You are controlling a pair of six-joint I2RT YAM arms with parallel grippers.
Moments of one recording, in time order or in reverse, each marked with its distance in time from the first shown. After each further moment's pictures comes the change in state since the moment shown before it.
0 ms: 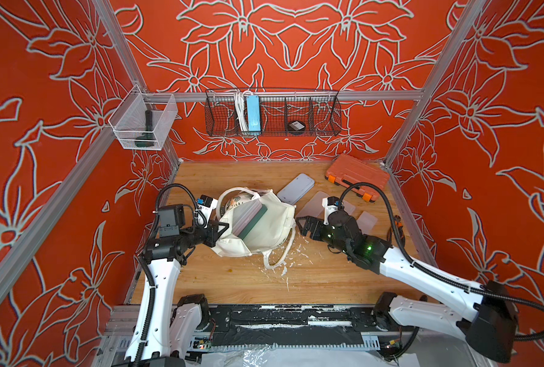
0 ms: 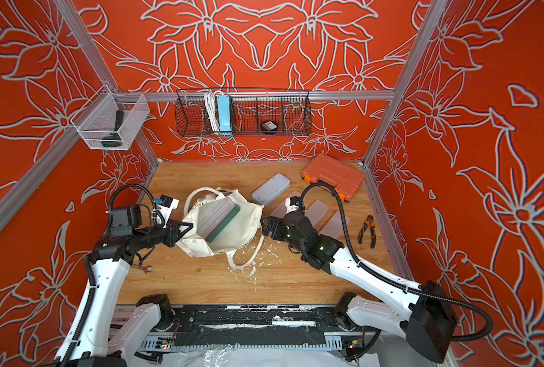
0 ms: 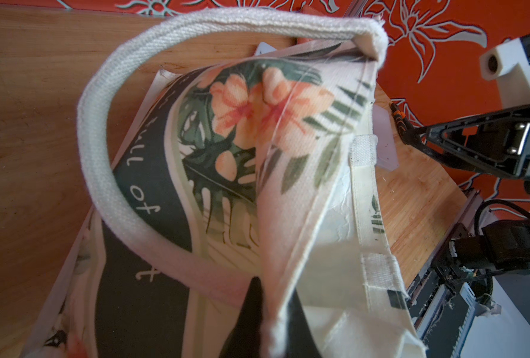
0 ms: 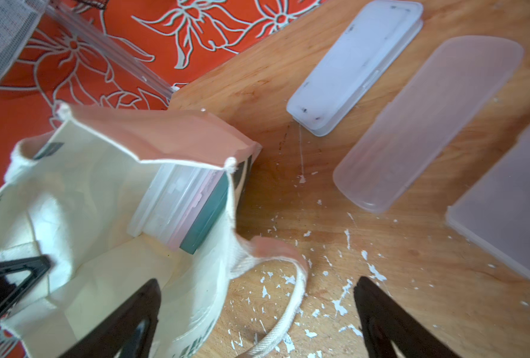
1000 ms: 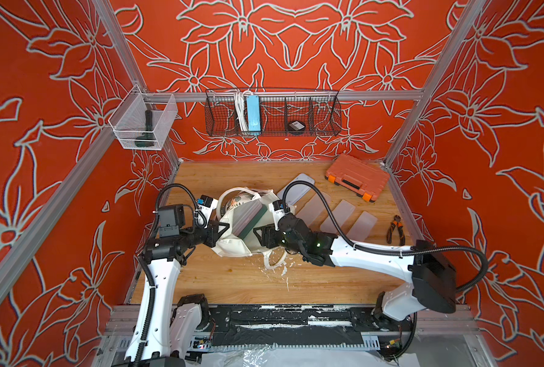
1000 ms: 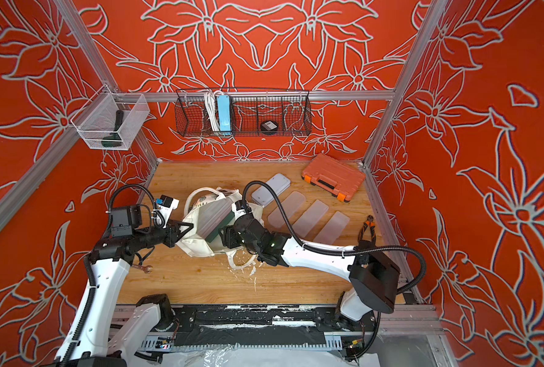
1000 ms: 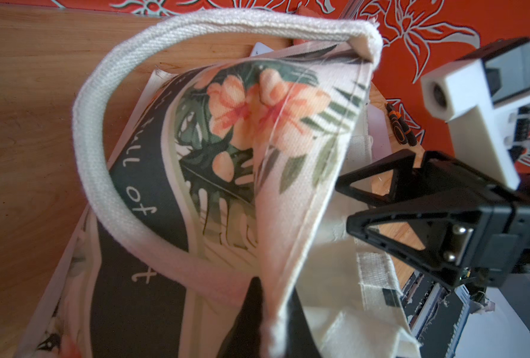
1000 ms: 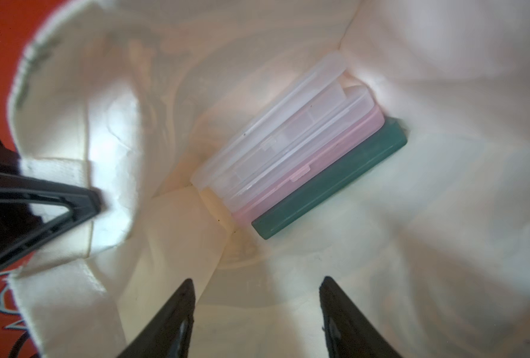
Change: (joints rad) left arm 0.000 0.001 0.002 -0.003 0.014 0.000; right arm 0.251 0.470 0.269 0.193 -0.008 -0.126
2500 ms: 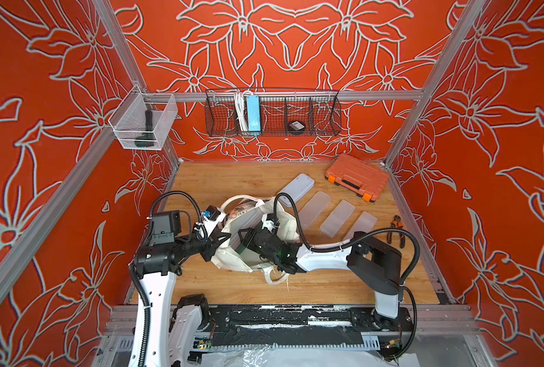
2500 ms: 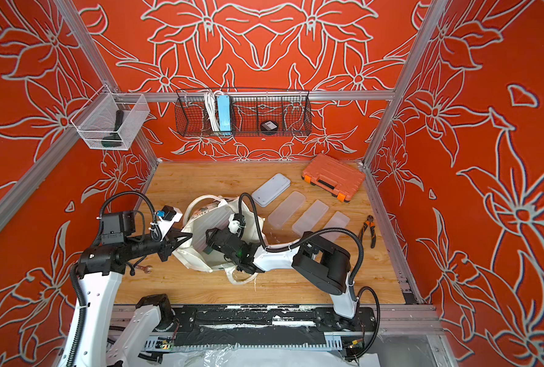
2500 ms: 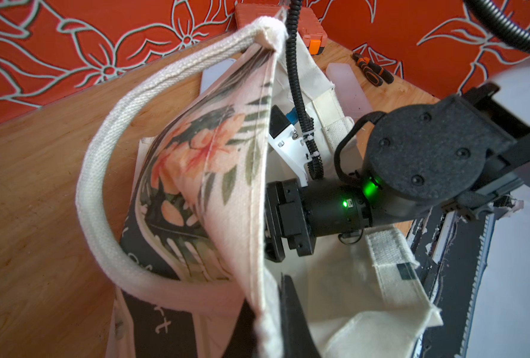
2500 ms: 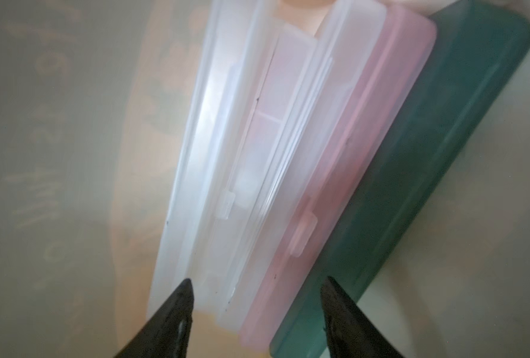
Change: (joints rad) left arm 0.000 -0.097 0.088 -0.251 0.073 0.460; right arm 0.058 0.352 0.070 0.338 0.167 0.629
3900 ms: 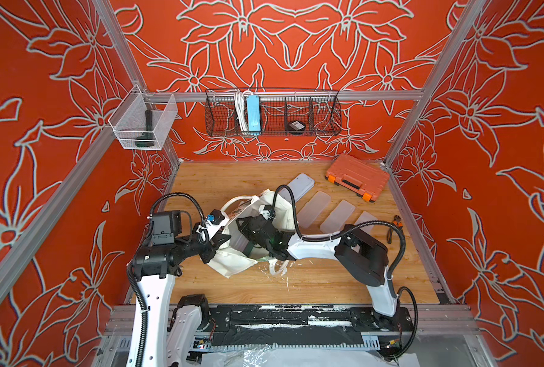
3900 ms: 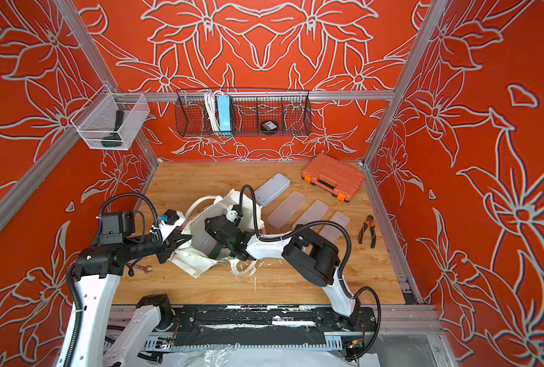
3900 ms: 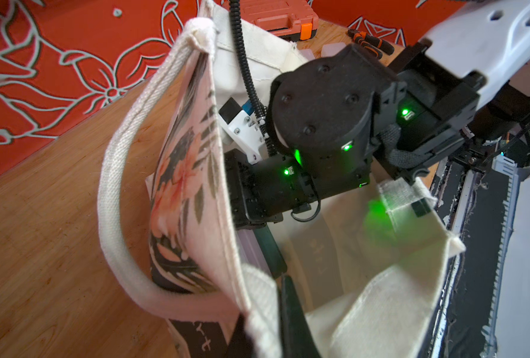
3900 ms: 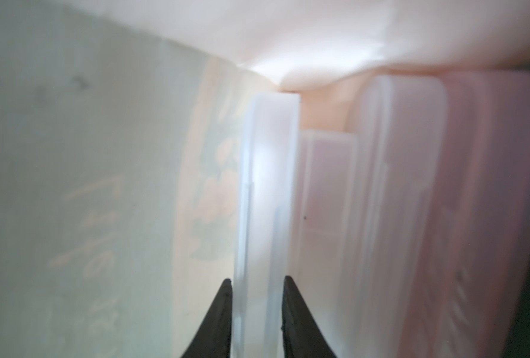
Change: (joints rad) left arm -0.035 -0.007 0.034 -0.023 -0.051 0.095; right arm -0.077 0.100 0.139 0.015 -0.070 0.101
